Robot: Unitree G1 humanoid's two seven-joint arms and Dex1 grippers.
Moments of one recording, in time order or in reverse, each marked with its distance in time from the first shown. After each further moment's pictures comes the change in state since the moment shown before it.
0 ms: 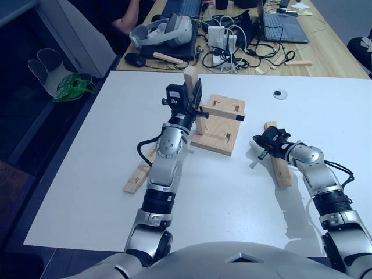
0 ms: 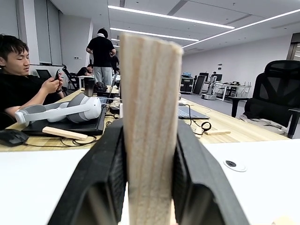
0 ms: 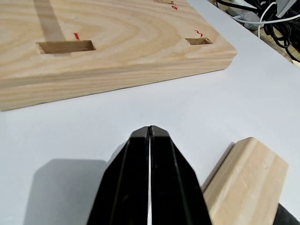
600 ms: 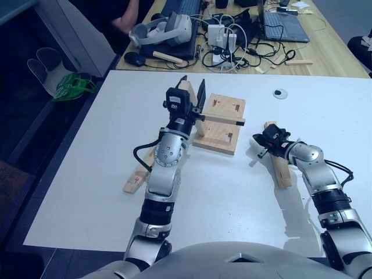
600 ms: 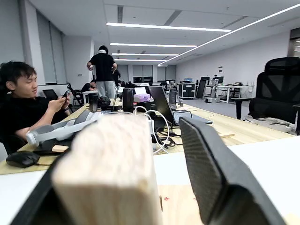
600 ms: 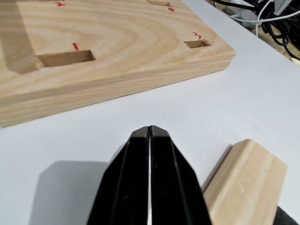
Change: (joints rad) left arm 0.063 0.039 -0.041 -0.175 0.142 -0.053 -0.015; right arm -0.015 0.012 -0.017 0.002 0.004 0.022 0.000
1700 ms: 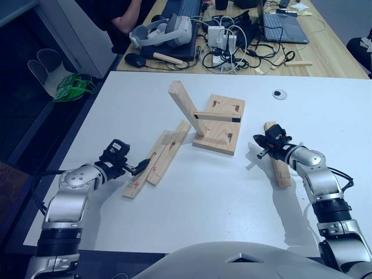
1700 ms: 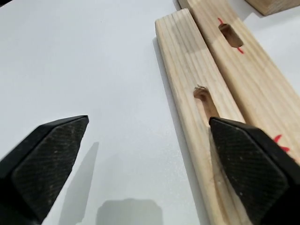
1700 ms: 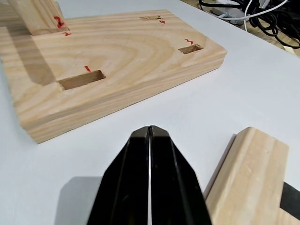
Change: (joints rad) left arm 0.326 0.698 0.256 0.126 -0.146 0.359 -0.617; right arm 0.101 0.036 -0.051 -0.199 0.071 0.177 -0.040
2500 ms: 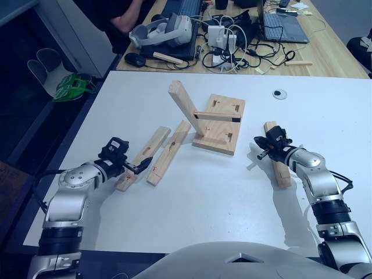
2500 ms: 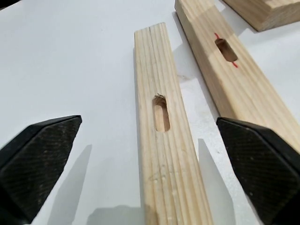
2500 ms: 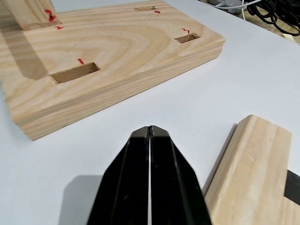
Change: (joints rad) left arm 0.000 -0.017 0.017 -0.005 -0.046 0.012 -0.019; right arm 0.004 0.009 -0.008 0.003 0.005 0.014 -0.019
